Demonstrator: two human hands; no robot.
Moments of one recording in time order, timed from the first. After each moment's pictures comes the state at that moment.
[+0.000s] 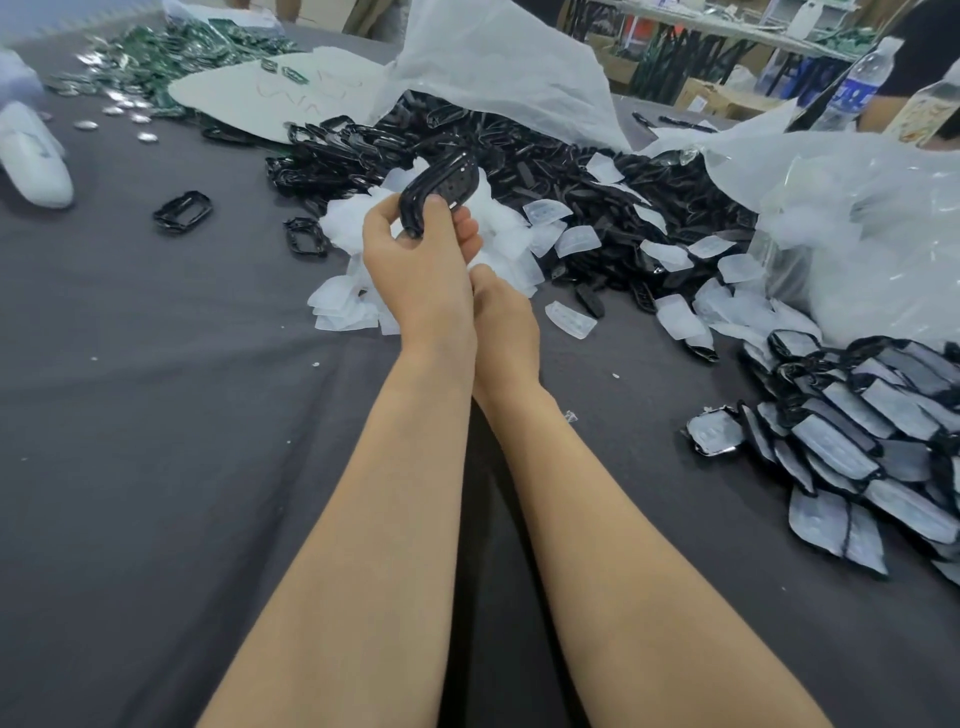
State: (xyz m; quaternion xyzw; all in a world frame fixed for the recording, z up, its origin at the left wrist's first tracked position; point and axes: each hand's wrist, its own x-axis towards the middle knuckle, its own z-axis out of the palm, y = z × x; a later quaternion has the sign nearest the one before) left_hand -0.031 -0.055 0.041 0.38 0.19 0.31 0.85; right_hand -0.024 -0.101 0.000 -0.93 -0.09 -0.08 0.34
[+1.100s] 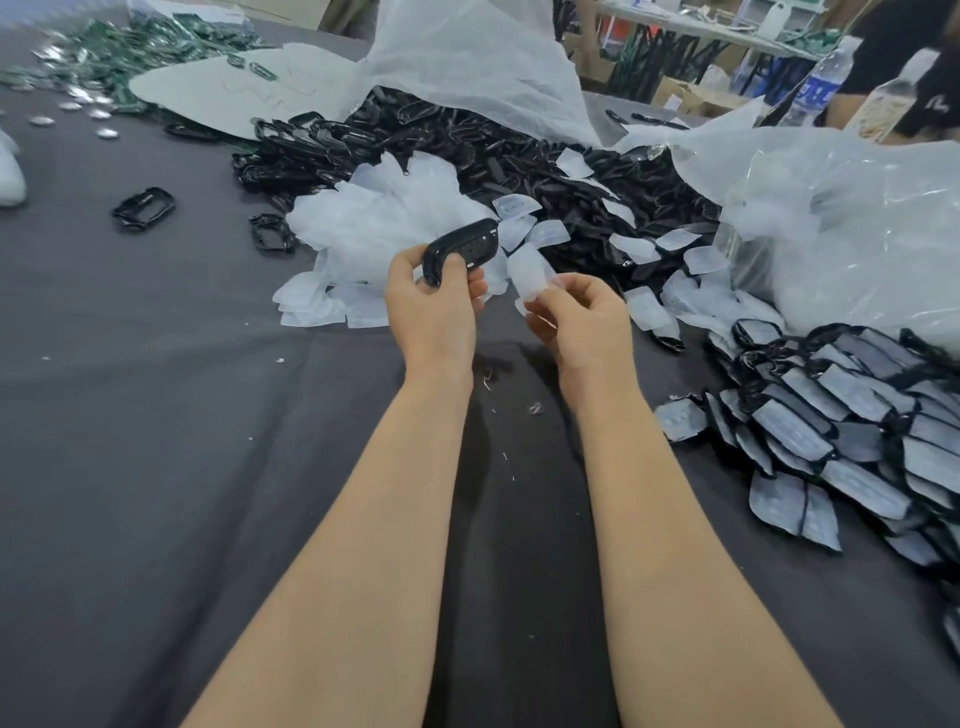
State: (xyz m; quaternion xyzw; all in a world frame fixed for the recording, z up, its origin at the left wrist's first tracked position) left_hand -0.035 -0.081 0.008 0.49 0.19 0.22 0.82; right_hand -0.016 -0.177 0.003 -0.65 0.06 -0.07 0.75
